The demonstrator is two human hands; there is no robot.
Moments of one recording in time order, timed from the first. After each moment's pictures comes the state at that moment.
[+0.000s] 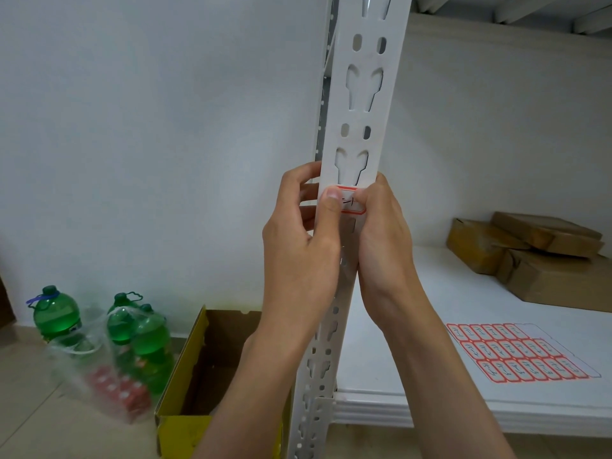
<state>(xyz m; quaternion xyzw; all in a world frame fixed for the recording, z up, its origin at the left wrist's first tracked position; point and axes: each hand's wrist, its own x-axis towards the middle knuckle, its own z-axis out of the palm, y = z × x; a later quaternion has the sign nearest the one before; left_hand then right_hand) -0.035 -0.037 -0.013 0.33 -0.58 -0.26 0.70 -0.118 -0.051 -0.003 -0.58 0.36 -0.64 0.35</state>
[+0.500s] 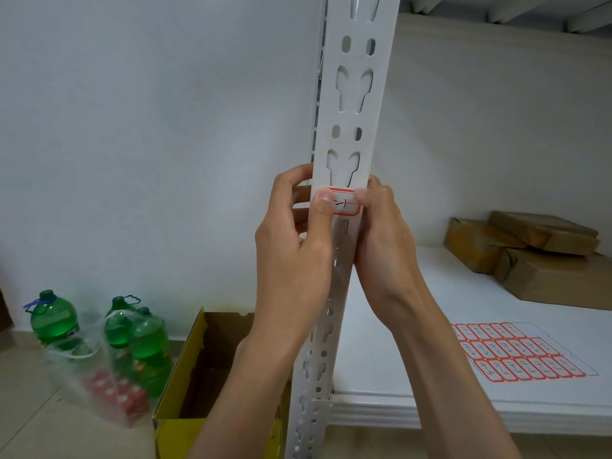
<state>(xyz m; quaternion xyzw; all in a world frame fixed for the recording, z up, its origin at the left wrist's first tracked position) -0.034 -0.037 -0.014 0.33 -0.59 -0.25 0.70 -0.122 -0.047 0.002 -0.60 0.34 -0.63 0.36</state>
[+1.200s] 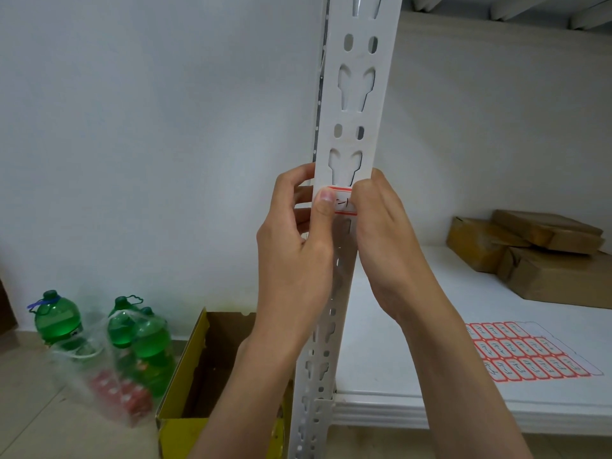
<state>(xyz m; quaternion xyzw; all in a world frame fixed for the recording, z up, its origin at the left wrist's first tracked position) -0.034 -0.038 -0.016 0.33 -0.58 -0.25 0.70 -0.125 -0.045 0.009 -0.64 0.40 -0.59 0.28</state>
